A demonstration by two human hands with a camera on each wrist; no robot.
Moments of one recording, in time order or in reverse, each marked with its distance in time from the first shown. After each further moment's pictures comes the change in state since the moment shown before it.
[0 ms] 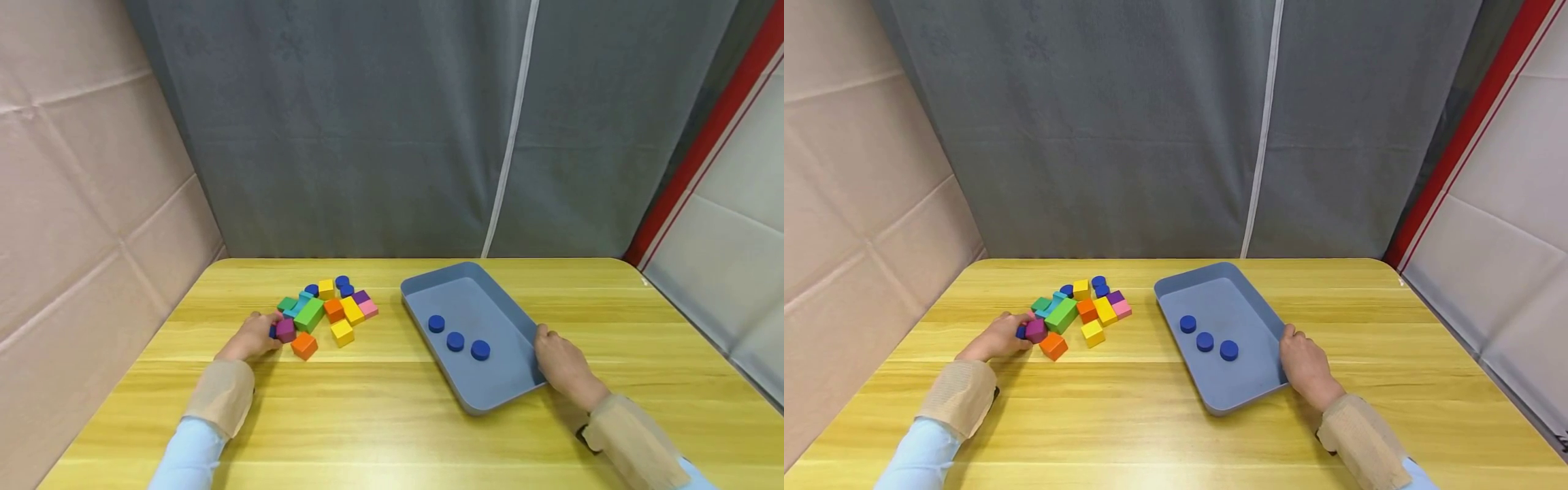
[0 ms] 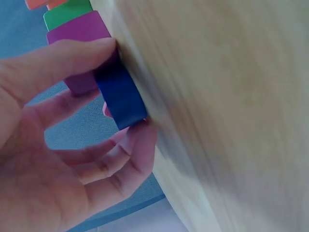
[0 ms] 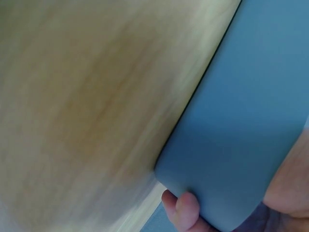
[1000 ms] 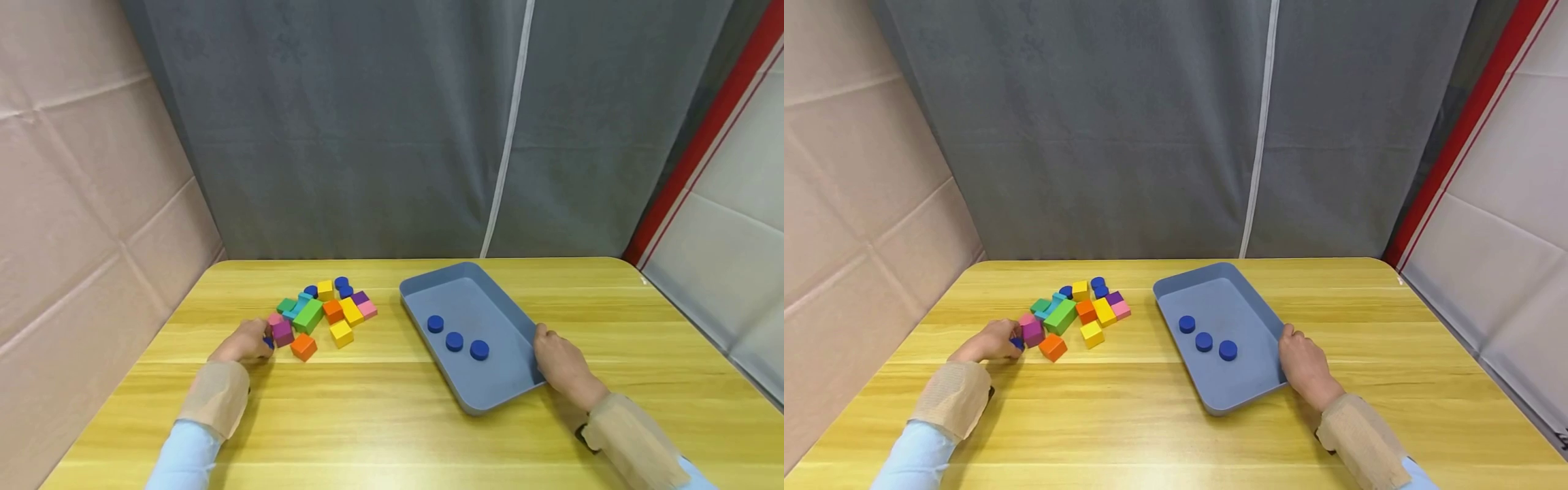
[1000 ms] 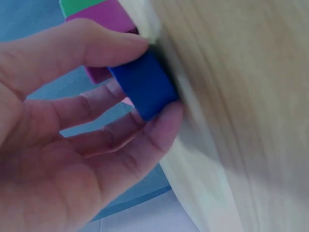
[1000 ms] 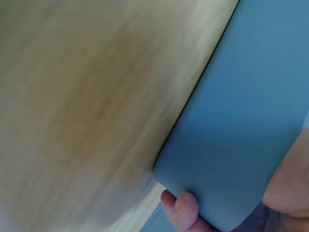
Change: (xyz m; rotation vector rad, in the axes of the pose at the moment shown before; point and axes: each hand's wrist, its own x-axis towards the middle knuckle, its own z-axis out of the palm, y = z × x) left_hand -0.010 -0.002 -0.012 -0.053 -0.088 -0.041; right_hand -0.001 0.000 0.000 0.007 0.000 -0.001
